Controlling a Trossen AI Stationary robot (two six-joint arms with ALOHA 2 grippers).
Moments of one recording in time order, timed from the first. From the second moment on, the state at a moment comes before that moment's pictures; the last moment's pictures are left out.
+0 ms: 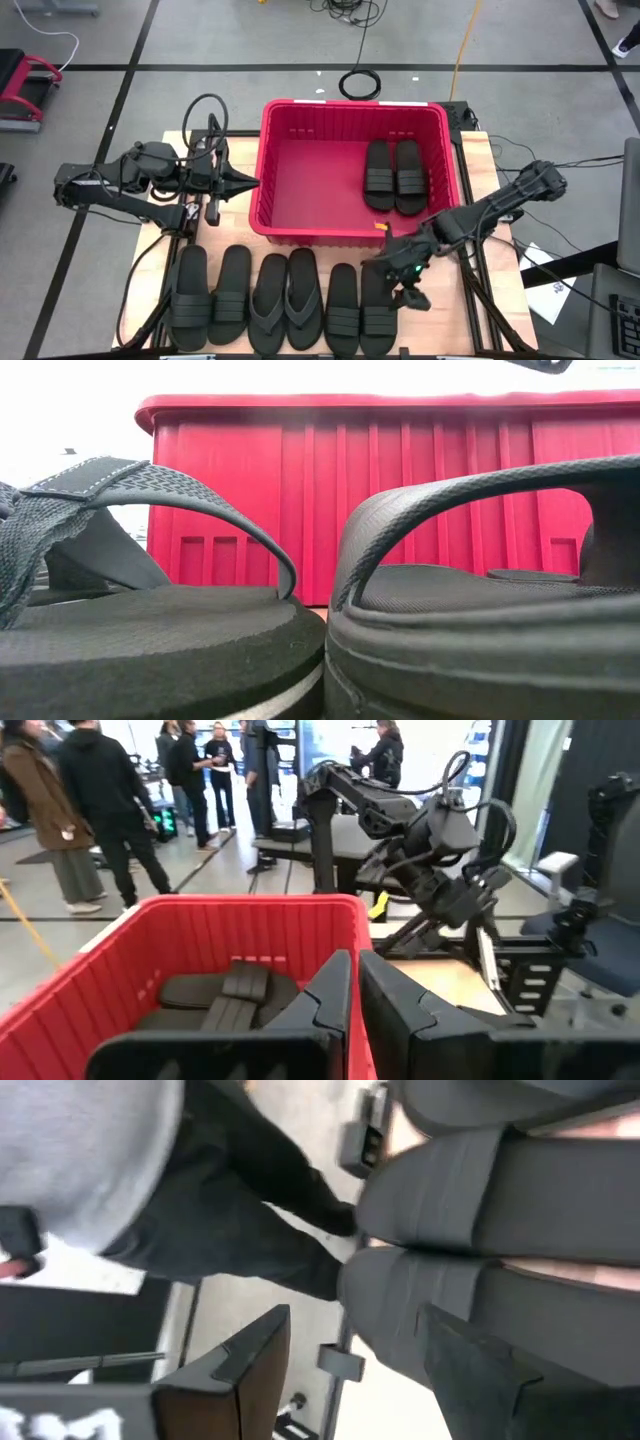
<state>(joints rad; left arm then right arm) -0.08 0.83 1.09 -0.33 -0.04 0.00 0.46 1.39 1.13 -0.54 -0.45 0.60</state>
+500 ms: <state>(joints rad) -0.08 0.84 1.09 -0.37 0.00 -0.01 0.51 1.55 1.12 -0.57 -0.37 0.62</state>
